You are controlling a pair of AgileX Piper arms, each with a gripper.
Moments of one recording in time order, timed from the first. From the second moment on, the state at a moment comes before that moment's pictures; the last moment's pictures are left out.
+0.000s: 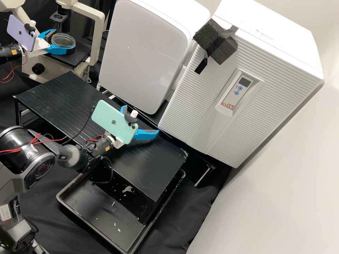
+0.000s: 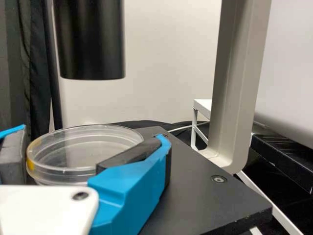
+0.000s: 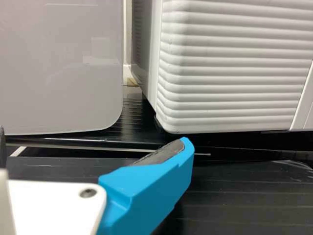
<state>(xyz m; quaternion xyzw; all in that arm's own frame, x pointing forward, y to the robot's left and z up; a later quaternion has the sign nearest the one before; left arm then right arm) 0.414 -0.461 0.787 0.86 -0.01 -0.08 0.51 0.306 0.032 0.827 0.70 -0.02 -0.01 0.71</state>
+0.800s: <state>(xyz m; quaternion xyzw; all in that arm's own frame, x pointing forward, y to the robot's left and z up) 0.414 -0.457 0.791 0.86 -0.01 -0.09 0.51 0.306 0.032 0.827 0.70 -0.02 -0.01 0.71</state>
